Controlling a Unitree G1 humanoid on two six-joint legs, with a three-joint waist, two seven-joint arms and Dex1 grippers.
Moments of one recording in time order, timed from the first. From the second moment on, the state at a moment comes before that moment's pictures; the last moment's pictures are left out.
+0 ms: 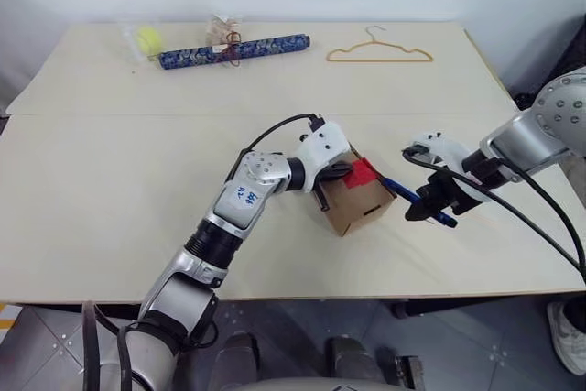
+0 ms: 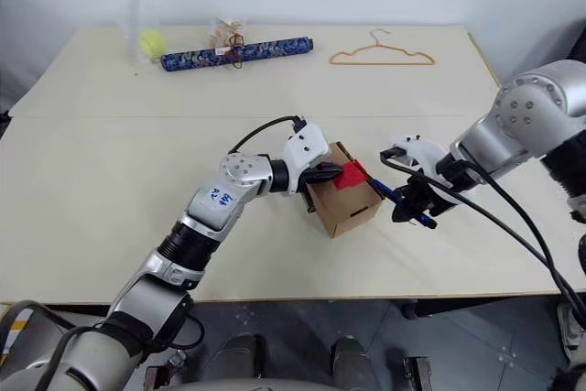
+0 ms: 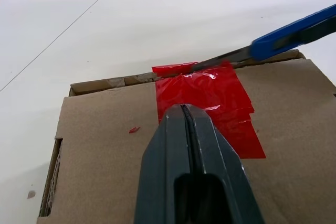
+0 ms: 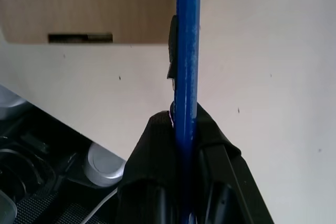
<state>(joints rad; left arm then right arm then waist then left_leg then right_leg) -0.85 0.17 -0.34 0.21 -0.03 0.52 -0.66 -1.39 -1.11 0.87 0.24 1.44 1.61 0.31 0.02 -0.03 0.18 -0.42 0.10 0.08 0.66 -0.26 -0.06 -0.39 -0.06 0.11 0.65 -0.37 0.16</state>
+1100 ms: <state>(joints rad) -0.69 0.46 -0.09 0.09 -0.28 0.47 -0.96 -0.34 -1.22 0.09 0.19 0.71 0.63 0.77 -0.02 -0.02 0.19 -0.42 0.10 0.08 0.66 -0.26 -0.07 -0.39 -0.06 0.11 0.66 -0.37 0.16</state>
